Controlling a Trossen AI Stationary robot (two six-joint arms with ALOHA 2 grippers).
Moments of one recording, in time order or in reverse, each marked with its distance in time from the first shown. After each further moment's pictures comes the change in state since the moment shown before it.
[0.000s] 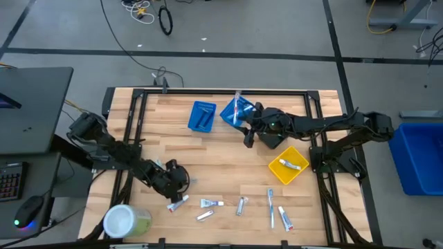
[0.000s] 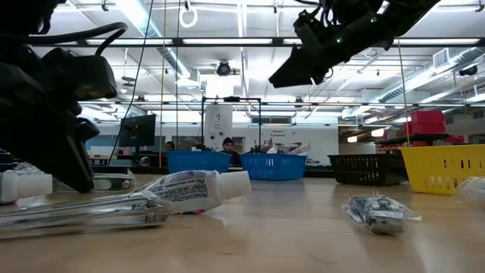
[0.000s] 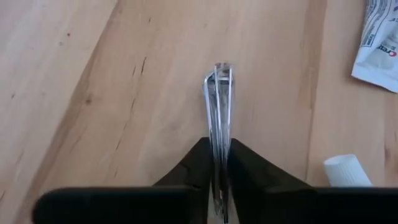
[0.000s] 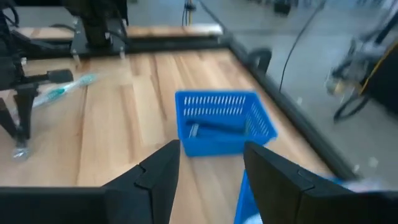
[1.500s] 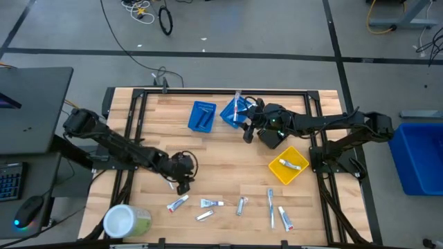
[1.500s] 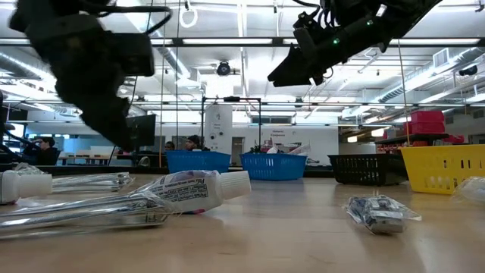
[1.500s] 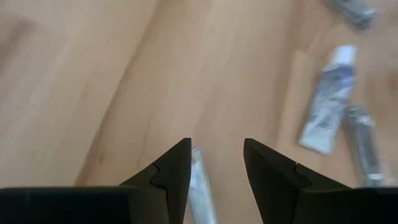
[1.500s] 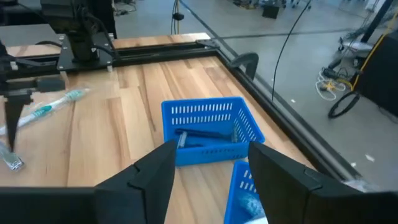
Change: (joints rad) left arm 0.200 -0.150 0.123 -0.126 0.206 0.078; right arm -0.045 0.000 0.000 0.036 -0.007 0.030
